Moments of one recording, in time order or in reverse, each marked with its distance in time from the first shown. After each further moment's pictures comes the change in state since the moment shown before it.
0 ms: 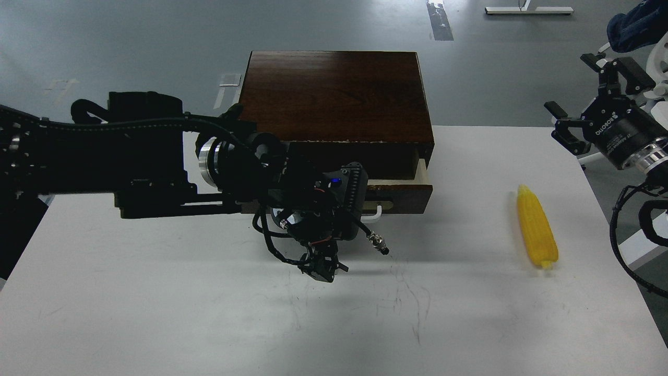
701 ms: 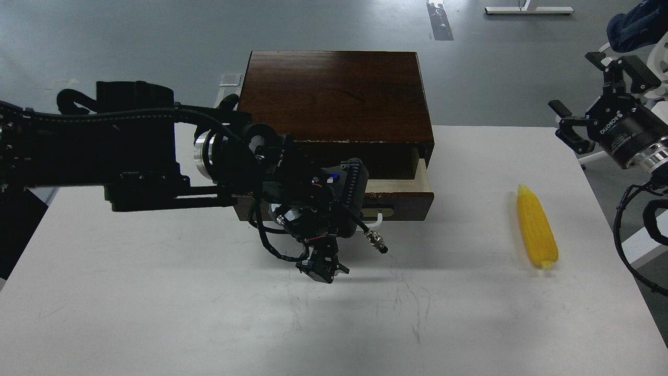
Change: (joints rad) left arm -0.037 0.016 -0.001 0.012 0.000 0.000 0.000; right arm -0.001 -0.011 0.005 0.002 0.000 0.000 0.000
